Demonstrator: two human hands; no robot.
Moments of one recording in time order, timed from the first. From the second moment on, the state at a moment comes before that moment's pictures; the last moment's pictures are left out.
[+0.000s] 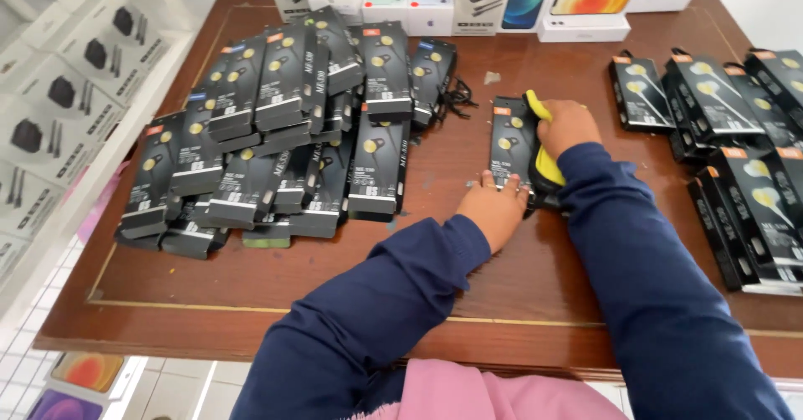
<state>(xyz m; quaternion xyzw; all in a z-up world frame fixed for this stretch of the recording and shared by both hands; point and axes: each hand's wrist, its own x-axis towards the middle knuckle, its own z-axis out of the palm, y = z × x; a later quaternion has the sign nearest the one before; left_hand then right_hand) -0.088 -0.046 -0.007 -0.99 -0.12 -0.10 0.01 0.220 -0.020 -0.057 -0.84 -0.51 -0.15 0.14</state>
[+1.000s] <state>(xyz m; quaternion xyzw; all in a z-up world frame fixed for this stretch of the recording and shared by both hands) -0.097 -0.011 0.021 -0.98 -0.13 -0.09 -0.11 -0.019 -0.222 0.075 -0.60 -0.77 0.14 0.19</state>
